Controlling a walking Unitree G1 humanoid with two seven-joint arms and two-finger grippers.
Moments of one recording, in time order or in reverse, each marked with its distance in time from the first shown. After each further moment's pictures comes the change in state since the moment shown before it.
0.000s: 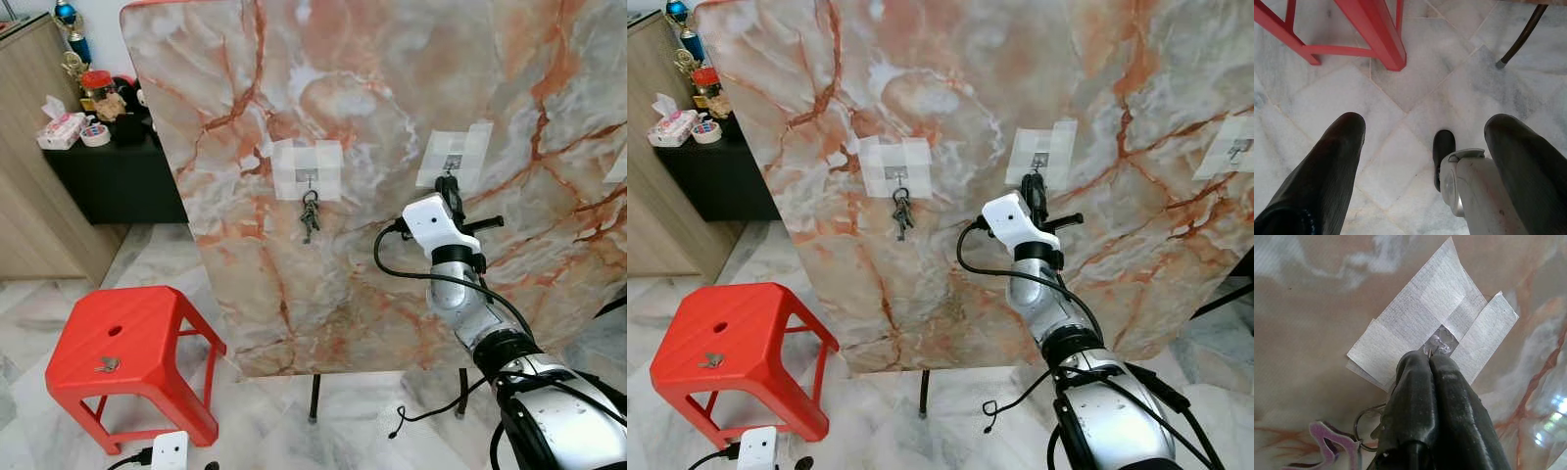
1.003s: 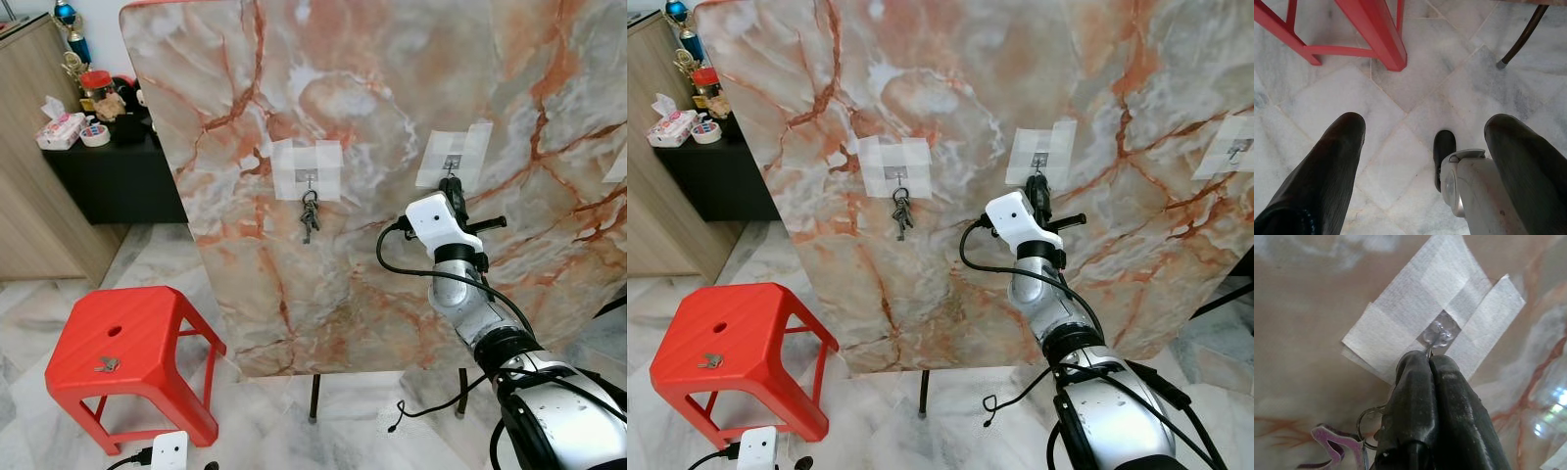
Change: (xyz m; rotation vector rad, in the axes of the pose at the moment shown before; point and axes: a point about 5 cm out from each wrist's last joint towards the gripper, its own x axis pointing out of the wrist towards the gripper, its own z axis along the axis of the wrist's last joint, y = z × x) left arm 0.000 0.000 0.000 0.000 -0.001 0.003; right arm 0.002 0.000 -0.004 -0.002 0.045 0.018
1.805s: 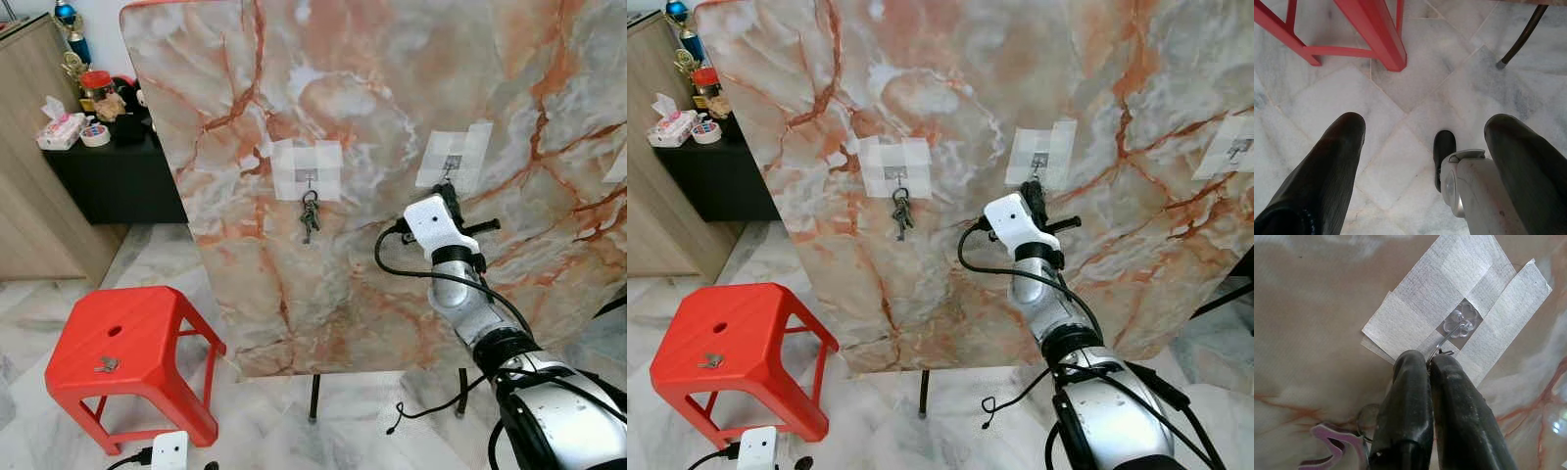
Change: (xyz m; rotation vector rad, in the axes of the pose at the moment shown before) left arm 0.000 0.000 0.000 0.001 0.000 0.000; right arm -0.001 0.003 -0.002 0.039 0.026 0.053
